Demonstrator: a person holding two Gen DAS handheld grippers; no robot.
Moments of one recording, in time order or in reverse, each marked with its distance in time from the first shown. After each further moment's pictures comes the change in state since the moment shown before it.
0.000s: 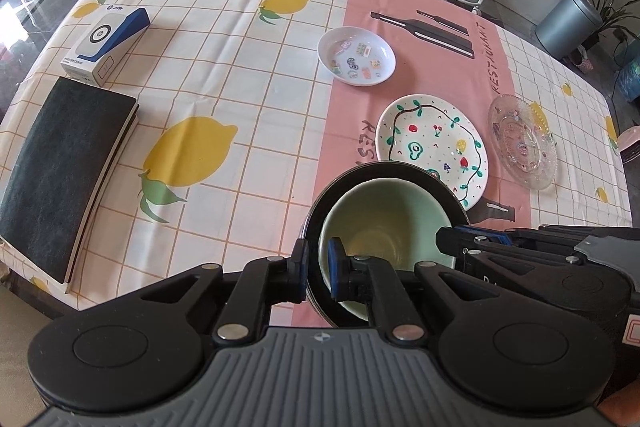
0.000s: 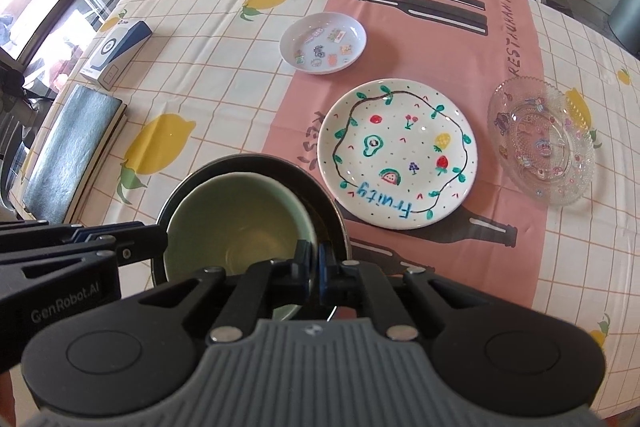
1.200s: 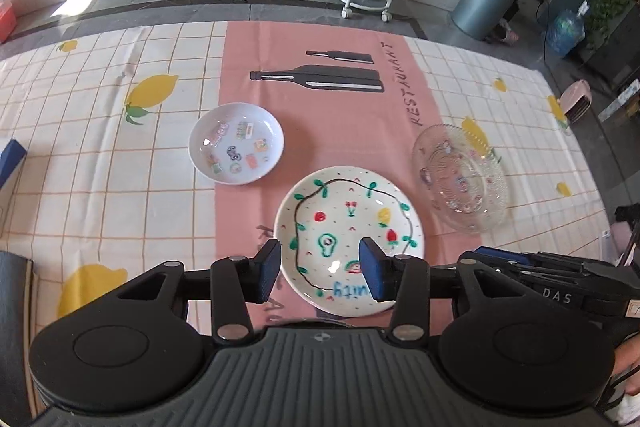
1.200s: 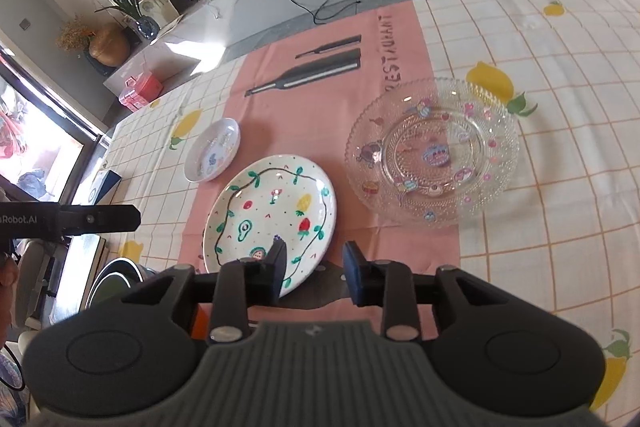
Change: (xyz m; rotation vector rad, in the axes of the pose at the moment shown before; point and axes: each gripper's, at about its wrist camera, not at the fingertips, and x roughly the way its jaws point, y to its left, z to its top) left arm 0.049 -0.068 0.075 0.287 -0.069 -0.141; right arm 0.018 -0.177 -0.029 0.330 -0.284 0.209
